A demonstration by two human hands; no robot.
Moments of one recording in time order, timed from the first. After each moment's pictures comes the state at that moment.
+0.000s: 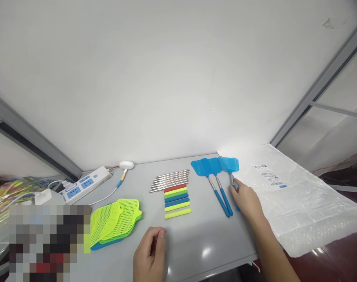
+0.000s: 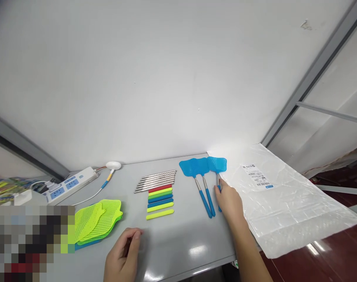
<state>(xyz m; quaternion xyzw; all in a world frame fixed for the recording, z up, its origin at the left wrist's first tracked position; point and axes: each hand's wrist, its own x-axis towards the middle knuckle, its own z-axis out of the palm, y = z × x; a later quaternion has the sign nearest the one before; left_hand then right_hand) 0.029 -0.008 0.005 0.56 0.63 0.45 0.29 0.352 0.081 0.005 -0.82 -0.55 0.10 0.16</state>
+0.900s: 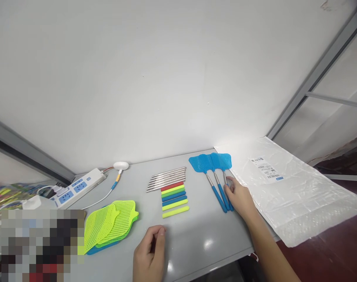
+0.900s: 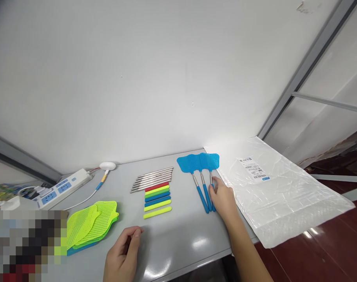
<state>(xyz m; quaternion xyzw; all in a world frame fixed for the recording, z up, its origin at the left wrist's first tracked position) 0.027 -0.005 0.002 0.56 0.64 0.41 0.31 0.345 0.074 -0.015 -0.79 -0.55 0.15 0.24</state>
